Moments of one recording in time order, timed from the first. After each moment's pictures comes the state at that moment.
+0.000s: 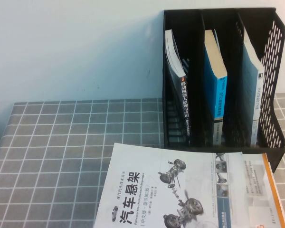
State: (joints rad) right arm 0.12 0.14 -0.23 0.32 0.67 -0.48; left arm -0.12 -0.01 -0.10 -0.02 0.38 -0.08
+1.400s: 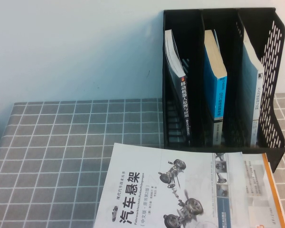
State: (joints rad) right arm 0.12 0.14 -0.23 0.32 0.66 -0.48; left arm -0.10 -0.01 0.01 -0.05 0.36 -0.08
